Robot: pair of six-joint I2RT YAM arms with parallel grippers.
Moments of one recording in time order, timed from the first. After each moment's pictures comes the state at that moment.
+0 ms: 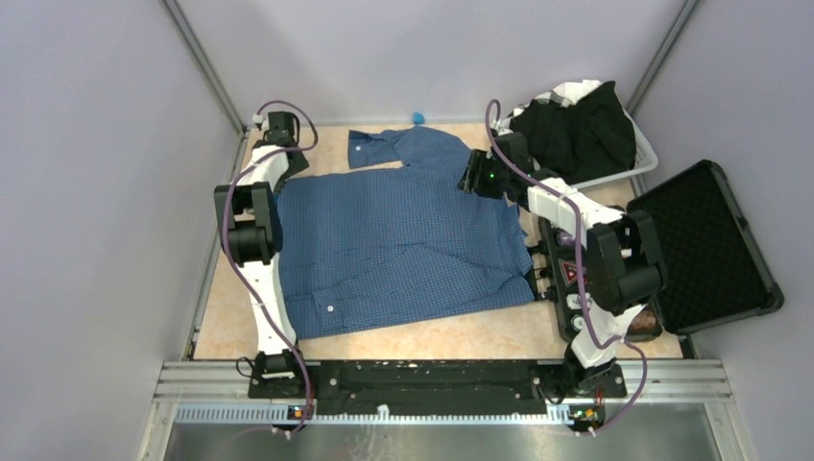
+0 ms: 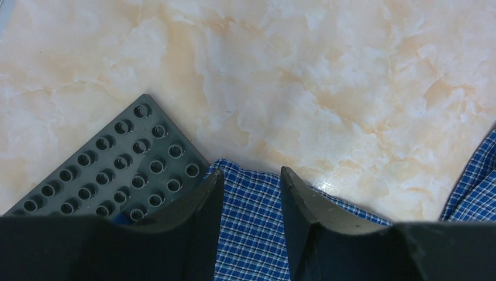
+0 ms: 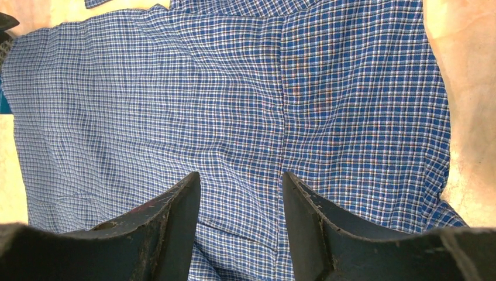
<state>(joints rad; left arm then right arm) 0.08 2.25 1.82 -0.43 -0.24 -0.42 0.38 1.76 1.27 -0.17 -0.13 0.49</state>
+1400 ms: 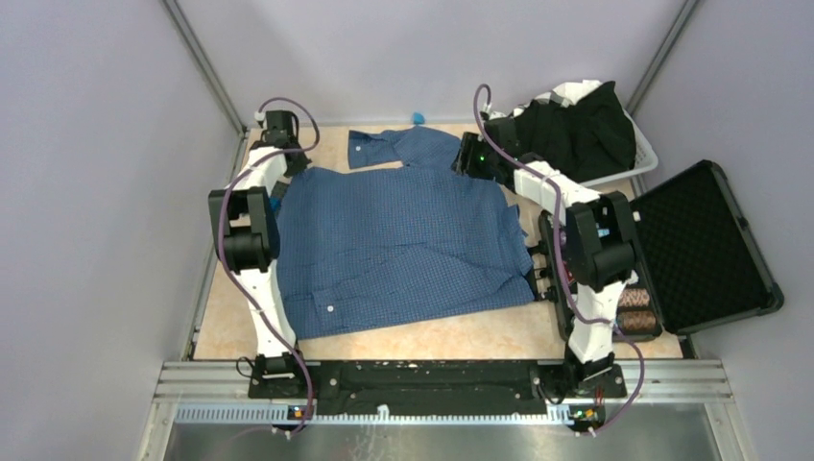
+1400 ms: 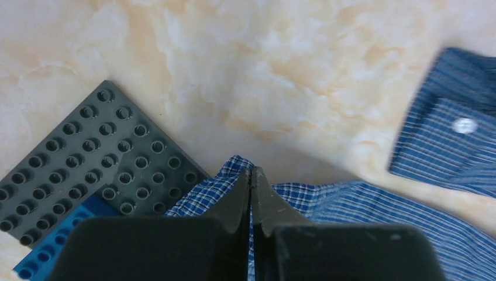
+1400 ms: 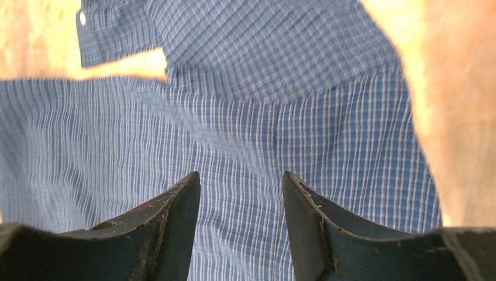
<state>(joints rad) 0.07 2.18 1.74 -0.42 -0.14 -0.42 0.37 1.93 1.44 -0.14 -0.11 0.47</state>
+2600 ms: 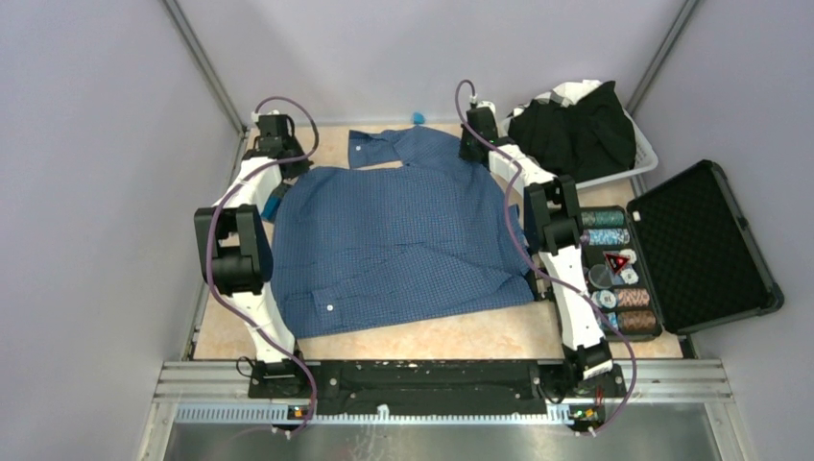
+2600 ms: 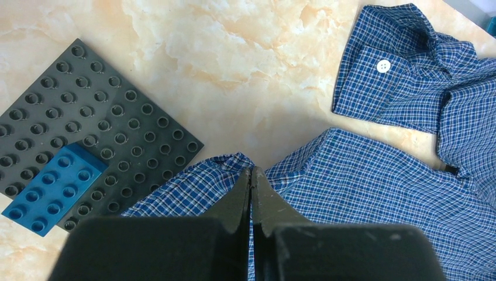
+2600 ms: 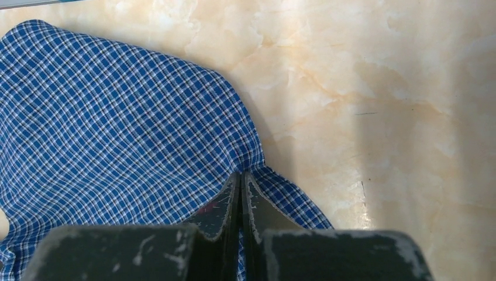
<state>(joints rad) 0.06 1.92 1.52 -0.34 -0.02 -0.44 0.34 2.55 2.16 -0.25 0.12 0.35</state>
